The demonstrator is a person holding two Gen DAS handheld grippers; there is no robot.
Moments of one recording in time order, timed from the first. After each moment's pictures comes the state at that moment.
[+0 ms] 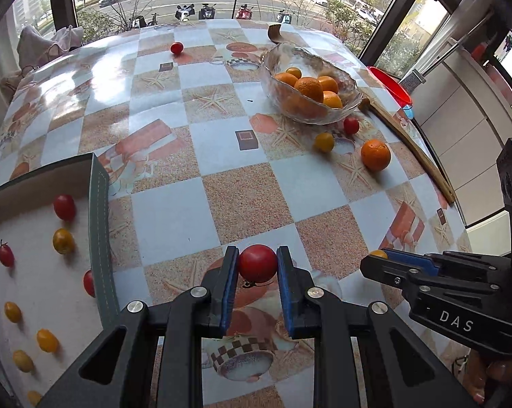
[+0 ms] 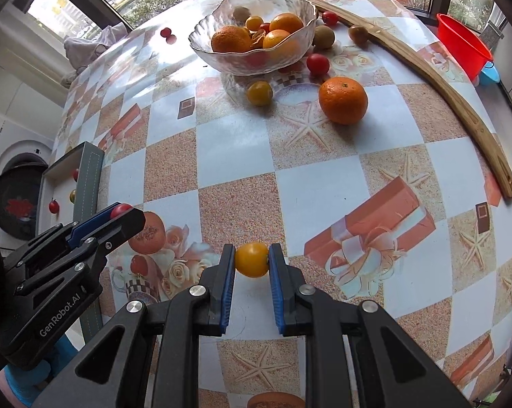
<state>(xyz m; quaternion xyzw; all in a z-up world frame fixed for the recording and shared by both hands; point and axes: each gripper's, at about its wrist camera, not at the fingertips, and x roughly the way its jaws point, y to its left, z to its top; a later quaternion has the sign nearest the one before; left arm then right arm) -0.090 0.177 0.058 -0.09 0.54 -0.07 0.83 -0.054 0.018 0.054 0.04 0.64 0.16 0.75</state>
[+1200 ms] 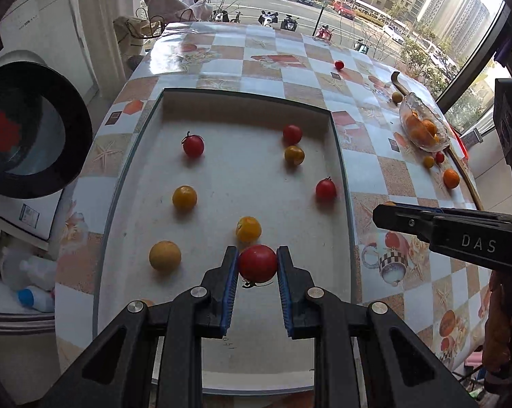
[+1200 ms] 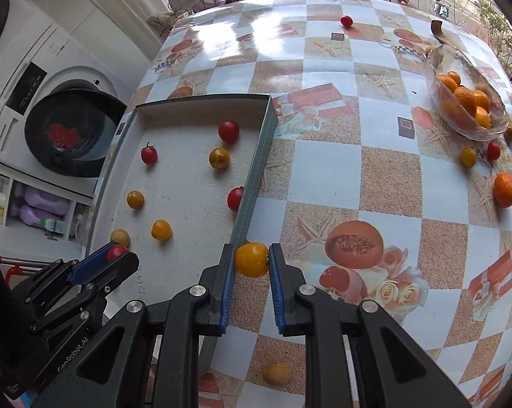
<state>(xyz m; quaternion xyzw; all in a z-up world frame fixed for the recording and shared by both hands) -0.215 0.338 0.067 -0.16 0.53 0.08 0.83 -0.101 0.200 0.083 -0.05 0.63 0.30 0.72</state>
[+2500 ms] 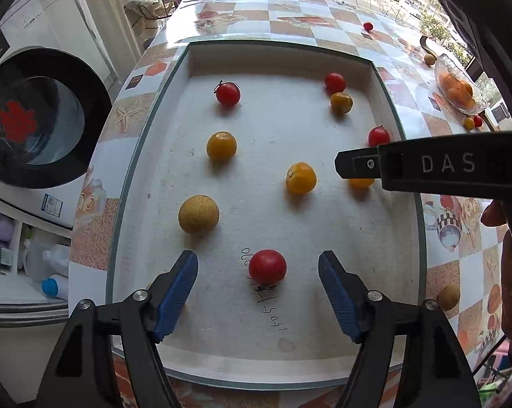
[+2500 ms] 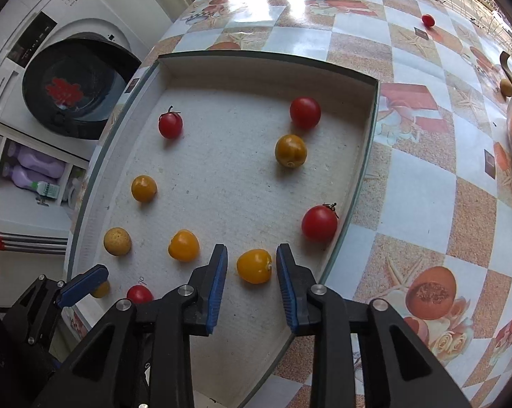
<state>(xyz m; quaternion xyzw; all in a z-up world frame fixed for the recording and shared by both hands) -0.223 0.344 0.029 -0.11 0.58 0.12 0.80 -0.103 0.273 0.044 -0.10 0.64 0.34 0.69</state>
